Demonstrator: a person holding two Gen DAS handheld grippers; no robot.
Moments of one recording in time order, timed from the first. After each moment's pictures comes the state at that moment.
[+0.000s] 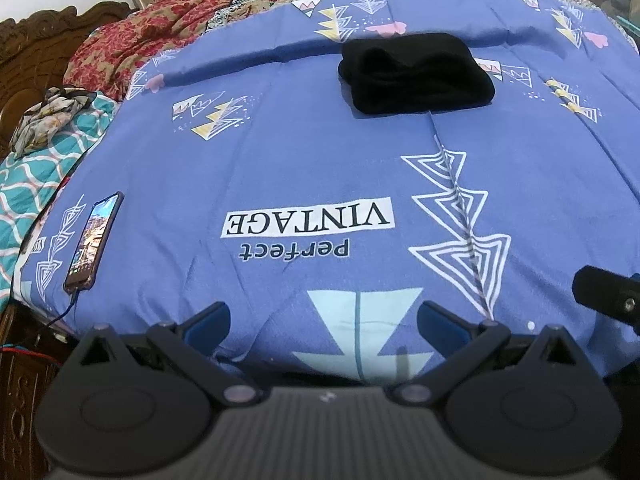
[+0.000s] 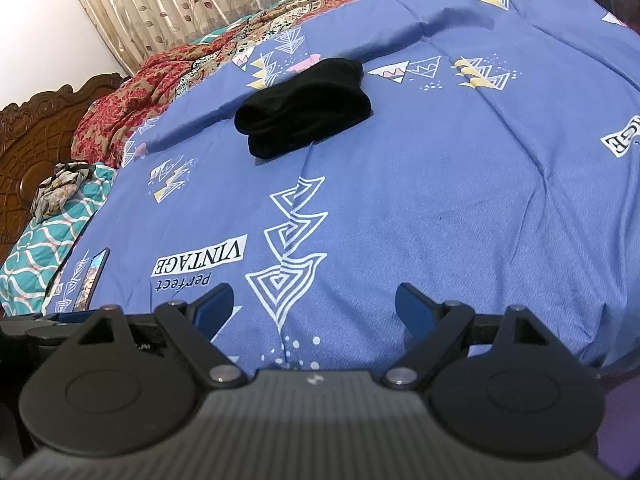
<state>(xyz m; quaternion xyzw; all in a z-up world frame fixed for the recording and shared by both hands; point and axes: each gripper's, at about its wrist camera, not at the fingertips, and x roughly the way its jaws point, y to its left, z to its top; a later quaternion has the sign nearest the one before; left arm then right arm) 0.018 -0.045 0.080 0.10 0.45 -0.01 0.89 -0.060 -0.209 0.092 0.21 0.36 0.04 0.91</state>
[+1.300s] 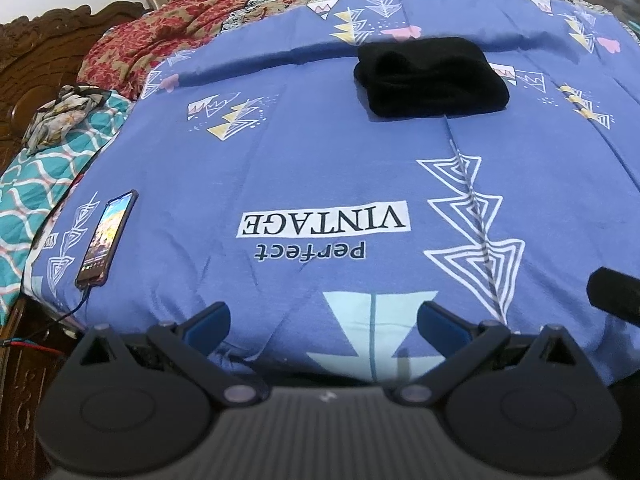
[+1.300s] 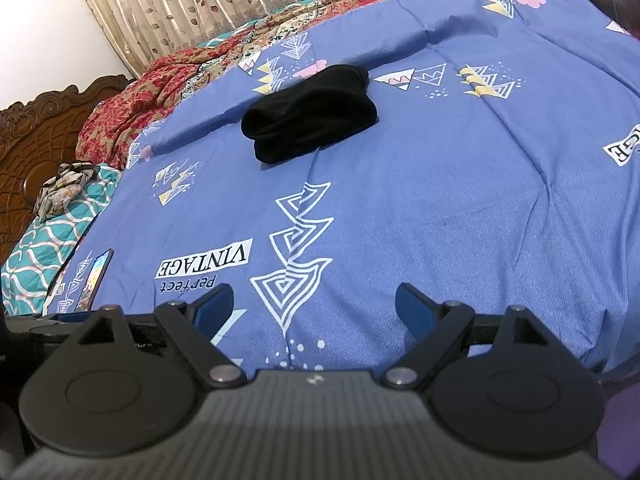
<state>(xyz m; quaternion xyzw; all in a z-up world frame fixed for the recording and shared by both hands) 0.018 -0.041 0.082 0.10 0.45 0.01 0.89 -0.062 -0.203 0.094 0.21 0.35 0.04 0.91</state>
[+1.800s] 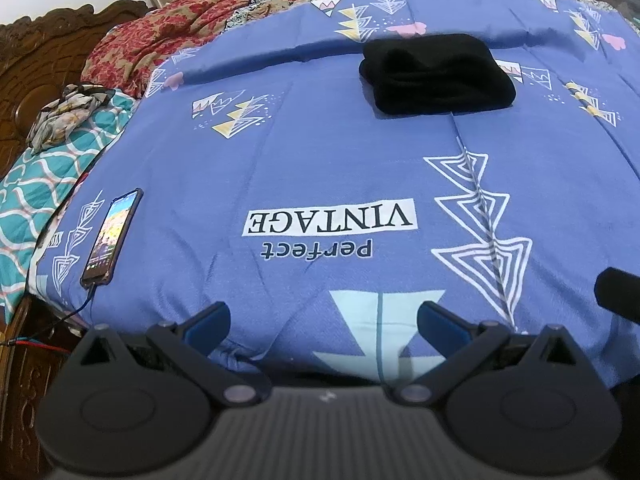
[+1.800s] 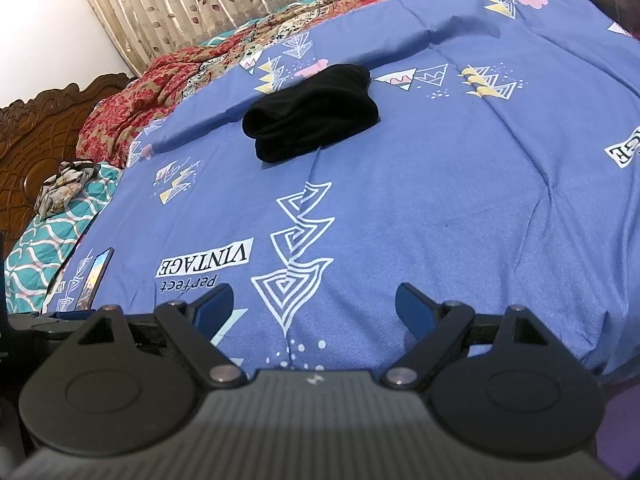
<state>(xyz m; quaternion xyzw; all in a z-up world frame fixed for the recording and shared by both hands) 0.019 -0.042 0.081 0.11 0.45 0.02 0.89 -0.061 -0.204 0.095 0.21 0.35 0.04 0.91</state>
